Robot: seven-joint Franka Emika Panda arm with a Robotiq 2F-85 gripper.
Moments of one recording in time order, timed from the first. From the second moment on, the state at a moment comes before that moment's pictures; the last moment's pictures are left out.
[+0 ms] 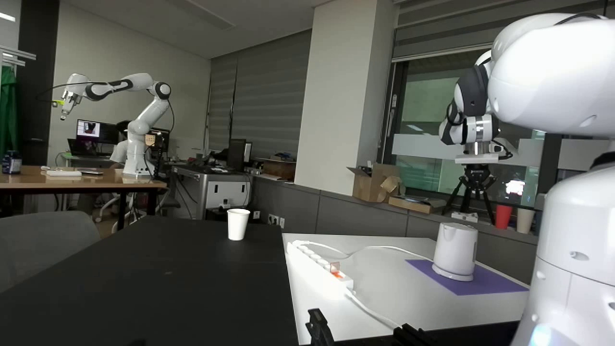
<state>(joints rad) -0.50 1.03 -0.39 -0.88 0.17 2.04 0.24</state>
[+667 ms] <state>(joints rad) -0.50 1.09 -0.39 -0.88 0.18 2.04 0.28</state>
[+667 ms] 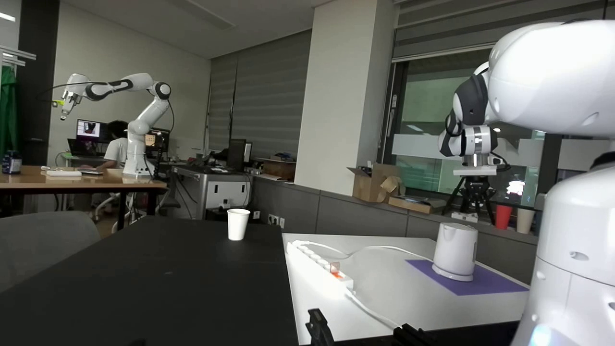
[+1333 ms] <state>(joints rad) -0.51 1.14 -0.39 -0.88 0.18 2.05 0.29</state>
